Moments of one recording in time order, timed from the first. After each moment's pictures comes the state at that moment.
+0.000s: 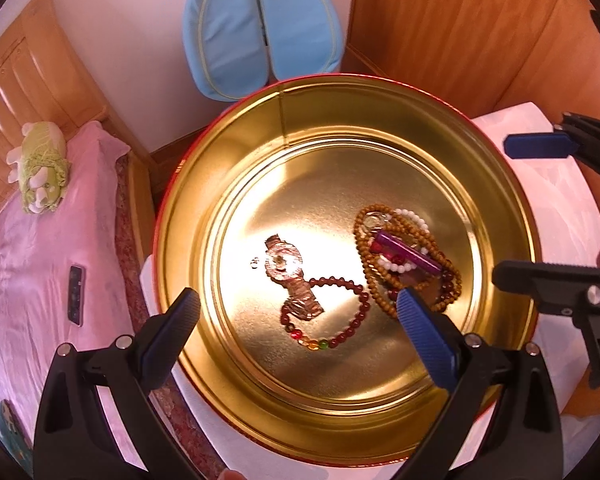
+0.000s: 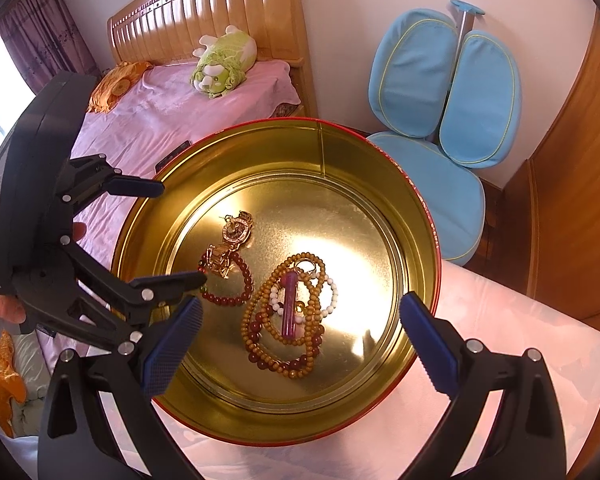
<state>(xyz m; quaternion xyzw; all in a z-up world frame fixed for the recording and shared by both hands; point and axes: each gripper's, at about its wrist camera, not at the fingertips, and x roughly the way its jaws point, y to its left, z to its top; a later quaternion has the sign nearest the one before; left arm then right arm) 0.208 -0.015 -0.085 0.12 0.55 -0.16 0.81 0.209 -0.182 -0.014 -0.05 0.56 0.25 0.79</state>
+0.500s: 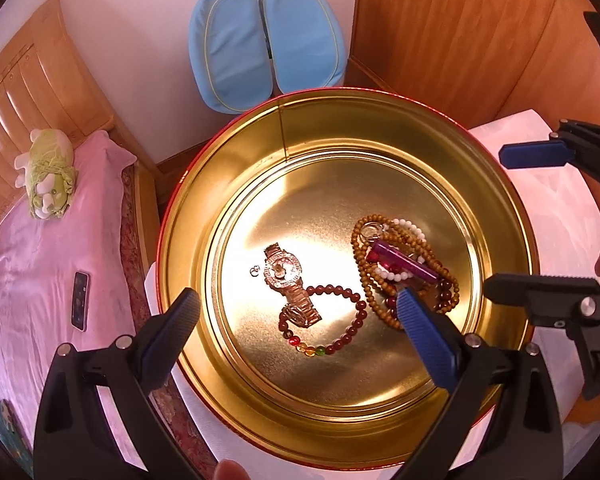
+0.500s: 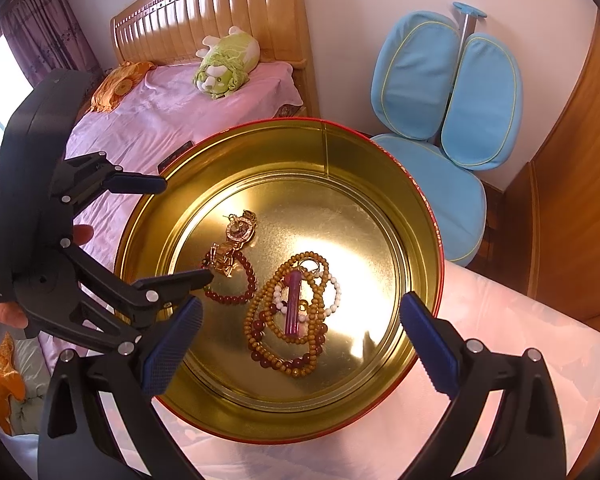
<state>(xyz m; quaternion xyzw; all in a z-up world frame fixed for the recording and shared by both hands) 0.200 -0.018 -0.081 0.13 0.53 -0.16 0.82 0.204 -0.181 -0.011 -0.05 0.55 0.26 0.79</state>
